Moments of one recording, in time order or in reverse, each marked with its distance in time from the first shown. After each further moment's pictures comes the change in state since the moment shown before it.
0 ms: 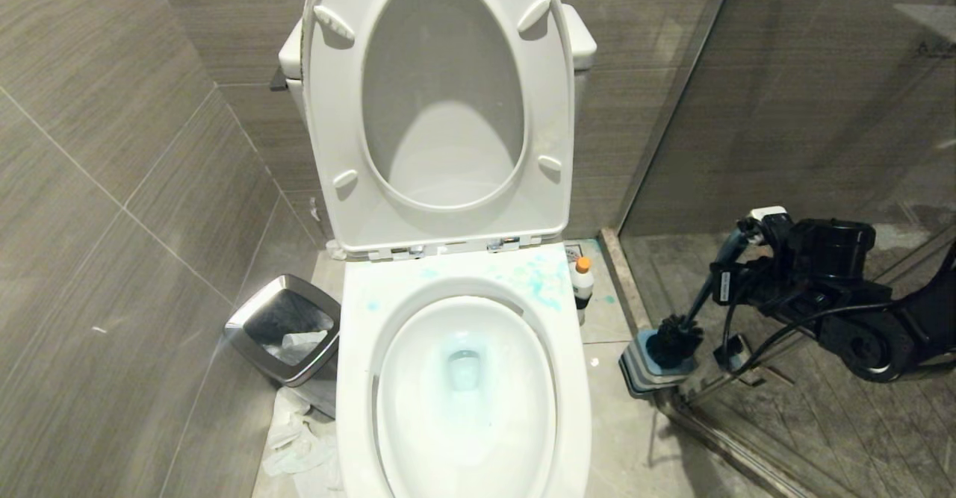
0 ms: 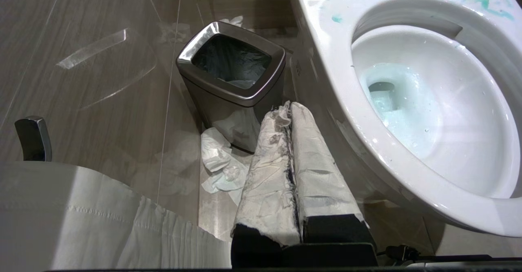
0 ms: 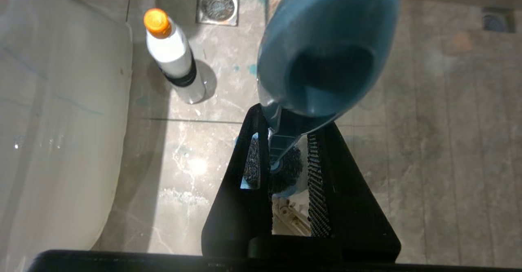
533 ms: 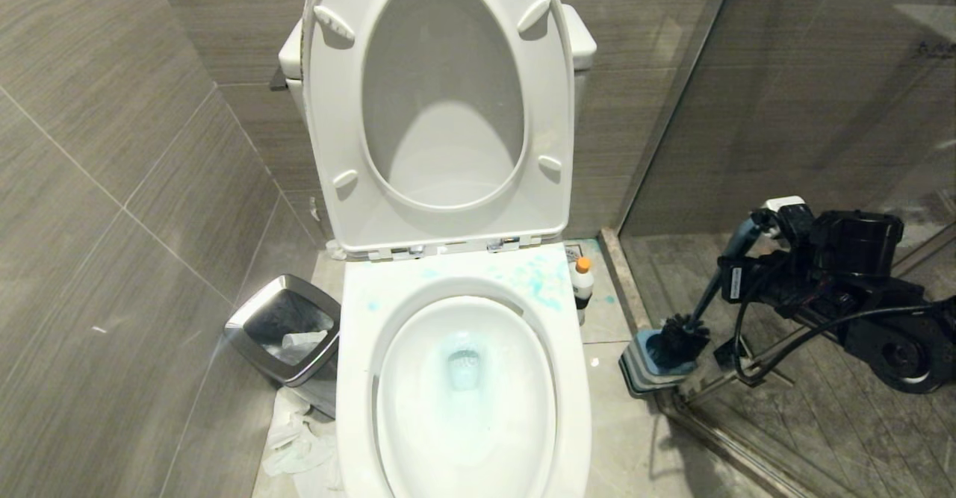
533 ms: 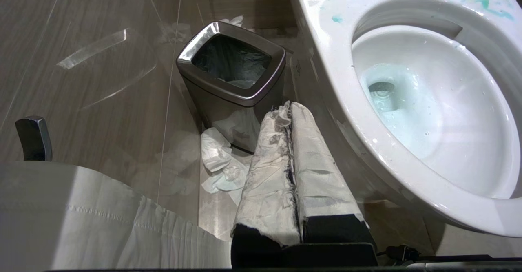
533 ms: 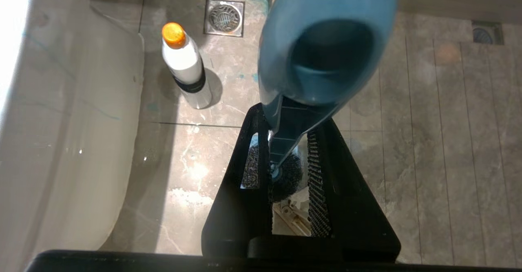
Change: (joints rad) left arm 0.000 0.000 0.000 0.000 0.000 0.000; right arm 0.029 -0.118 0.073 0.011 -0.015 0.001
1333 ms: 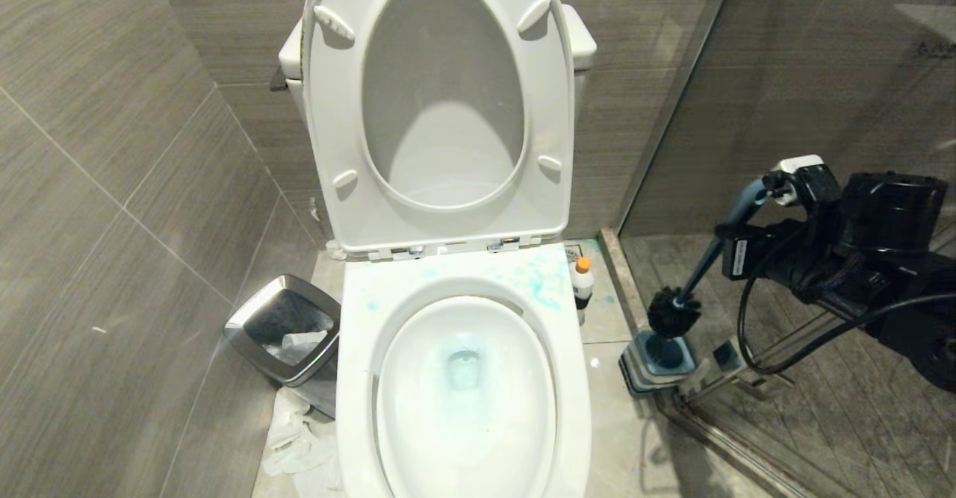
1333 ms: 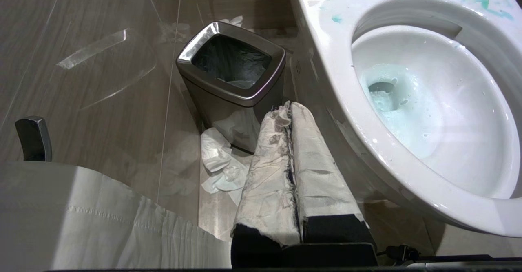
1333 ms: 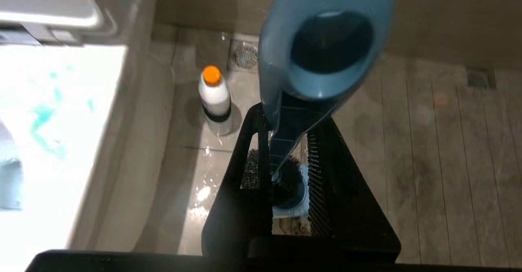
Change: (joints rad) left arm 0.000 0.000 0.000 0.000 0.000 0.000; right arm 0.111 -0.176 -0.014 0.097 -0.059 -0.003
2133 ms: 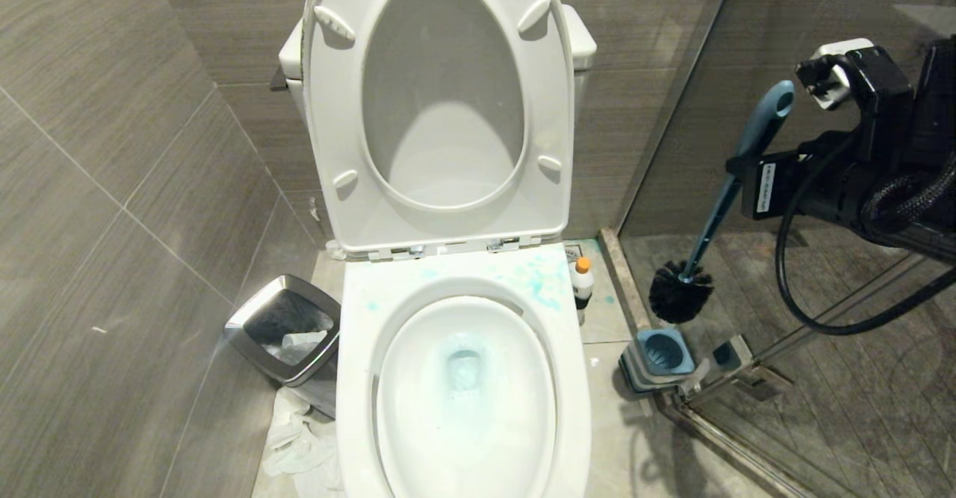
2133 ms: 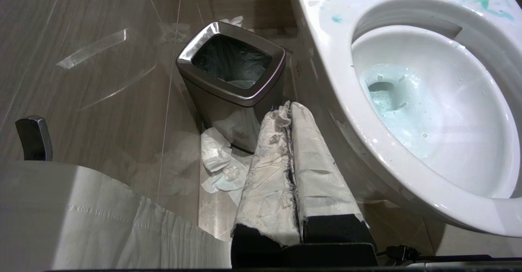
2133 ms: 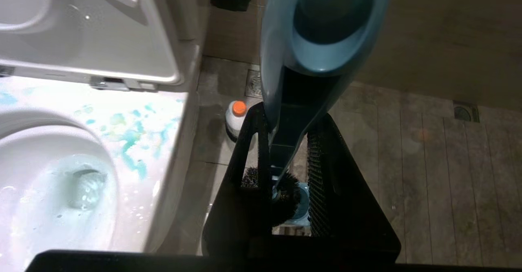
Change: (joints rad) left arm 0.000 0.000 0.000 0.000 0.000 0.000; right arm 0.180 -0.217 -0.292 0.475 -0.143 -0.004
